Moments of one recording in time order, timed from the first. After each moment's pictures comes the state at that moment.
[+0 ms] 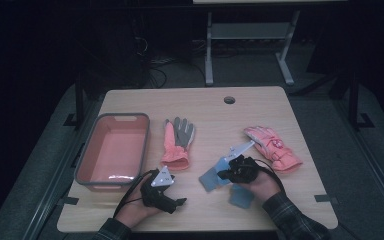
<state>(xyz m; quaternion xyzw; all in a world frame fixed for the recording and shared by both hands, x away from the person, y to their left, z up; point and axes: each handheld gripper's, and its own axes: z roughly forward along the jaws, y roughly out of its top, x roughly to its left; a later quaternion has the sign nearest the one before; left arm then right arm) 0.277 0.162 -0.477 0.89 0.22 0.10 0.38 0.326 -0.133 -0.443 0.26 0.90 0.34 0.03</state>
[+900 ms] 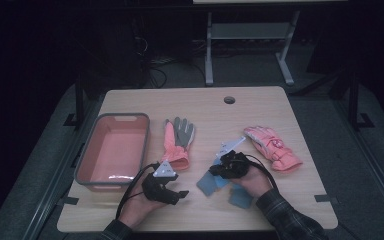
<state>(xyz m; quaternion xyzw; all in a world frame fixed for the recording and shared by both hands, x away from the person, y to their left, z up) 0.287 0.150 -0.454 0.88 0.27 0.06 0.37 0.340 -0.114 -0.445 0.24 0.90 0.35 0.03</state>
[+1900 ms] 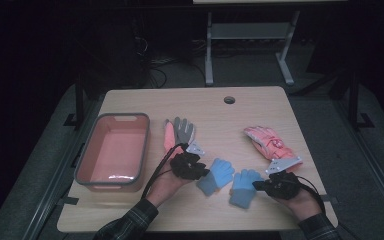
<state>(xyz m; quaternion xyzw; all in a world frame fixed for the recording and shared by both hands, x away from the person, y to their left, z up) 0.334 0.075 -0.436 0.90 0.26 0.04 0.35 0.274 -0.230 -0.447 0.33 0.88 0.34 0.06</state>
